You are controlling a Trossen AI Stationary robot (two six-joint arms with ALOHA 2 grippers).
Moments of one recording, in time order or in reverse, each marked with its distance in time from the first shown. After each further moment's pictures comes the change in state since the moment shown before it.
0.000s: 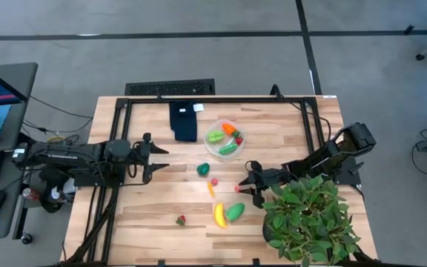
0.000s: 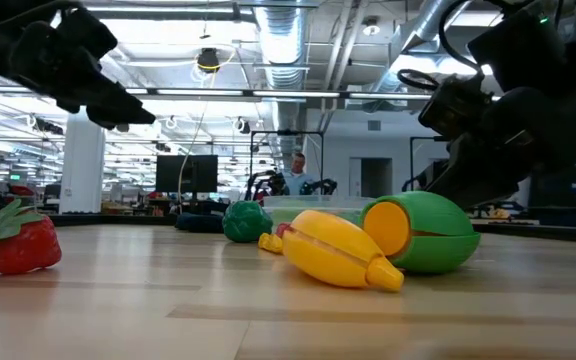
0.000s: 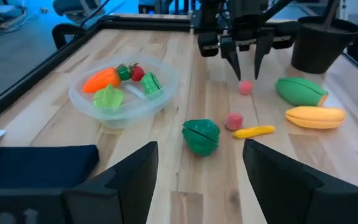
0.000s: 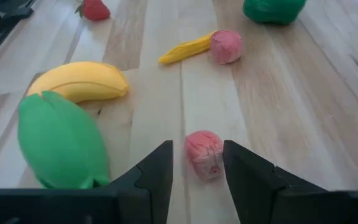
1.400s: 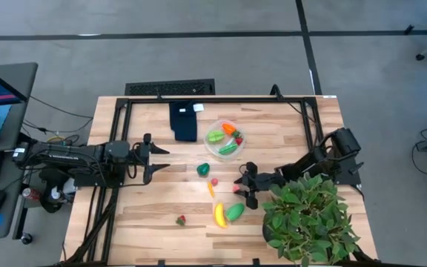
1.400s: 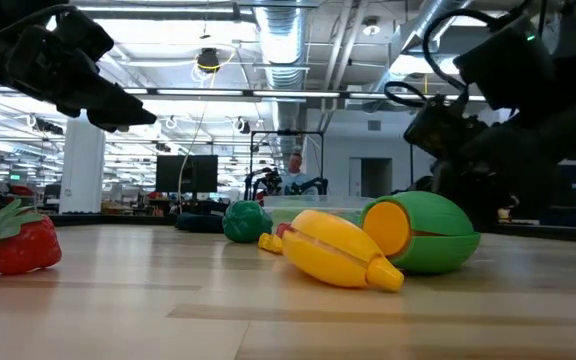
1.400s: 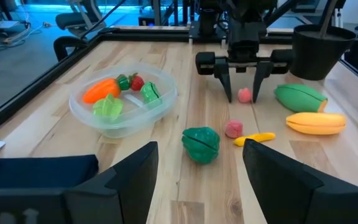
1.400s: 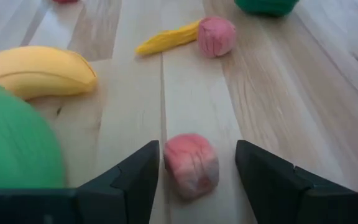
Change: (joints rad) left arm -0.014 -0.007 -0.047 0.091 -0.012 0.018; right arm 0.007 0.179 0.073 0.056 0.089 -0.038
